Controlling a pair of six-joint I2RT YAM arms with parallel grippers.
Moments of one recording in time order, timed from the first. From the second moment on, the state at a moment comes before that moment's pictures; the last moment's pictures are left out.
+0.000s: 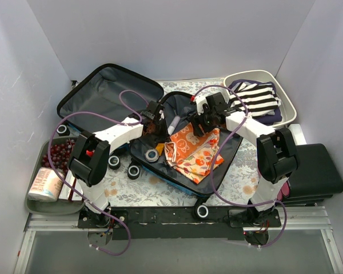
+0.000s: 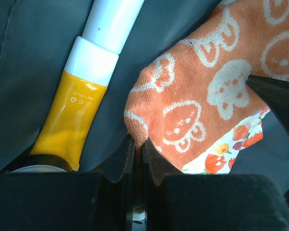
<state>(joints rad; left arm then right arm) -0.57 1.80 1.26 -0.46 0.19 -0.73 0.44 1.77 1.25 -0.40 -0.26 -0.19</state>
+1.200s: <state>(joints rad) -0.57 1.79 1.22 -0.44 0.19 -0.73 0.57 1.71 1.24 -0.36 -0.15 -0.32</state>
